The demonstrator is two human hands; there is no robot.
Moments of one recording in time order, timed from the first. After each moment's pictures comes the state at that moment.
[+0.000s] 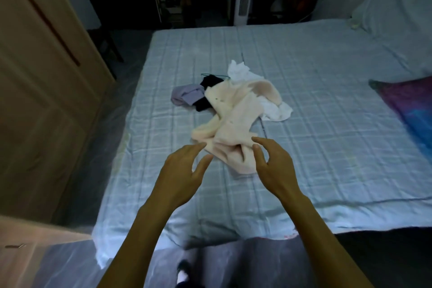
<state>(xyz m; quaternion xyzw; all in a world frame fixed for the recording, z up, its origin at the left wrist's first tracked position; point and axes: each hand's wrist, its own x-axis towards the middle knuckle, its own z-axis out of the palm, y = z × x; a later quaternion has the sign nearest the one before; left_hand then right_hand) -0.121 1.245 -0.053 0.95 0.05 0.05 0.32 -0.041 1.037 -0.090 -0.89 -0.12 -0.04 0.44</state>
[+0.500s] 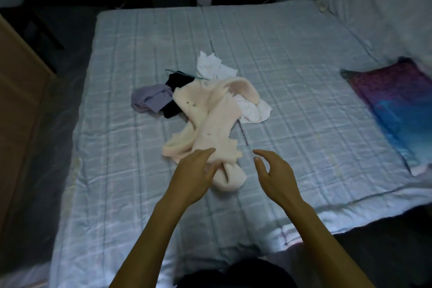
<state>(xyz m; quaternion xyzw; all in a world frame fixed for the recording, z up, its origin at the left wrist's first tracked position) 0.063 1.245 -0.125 0.92 0.00 -0.06 0.38 0.082 1.032 -0.134 -0.94 -0.02 0.03 0.35</state>
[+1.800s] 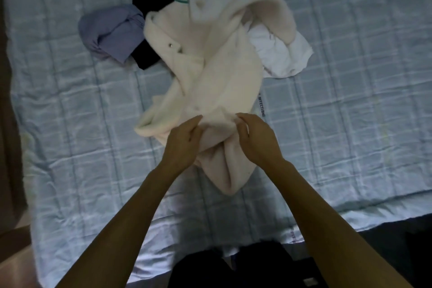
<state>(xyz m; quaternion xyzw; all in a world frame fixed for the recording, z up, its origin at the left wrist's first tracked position) 0.244 1.242 -0.314 0.86 0.14 -0.13 0.47 0.281 1.058 -0.315 -0.92 -0.03 0.22 0.32</state>
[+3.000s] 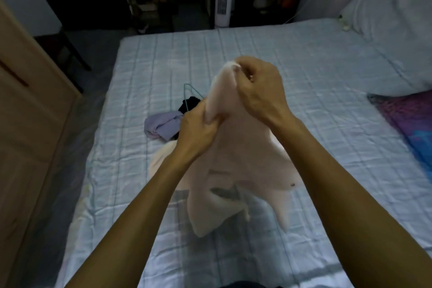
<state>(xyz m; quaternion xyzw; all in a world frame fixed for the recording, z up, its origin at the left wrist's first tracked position) 0.235 1.257 -0.039 0.84 0.03 0.14 0.53 0.289 1.126 0.034 -0.86 -0.20 -0.16 0.43</state>
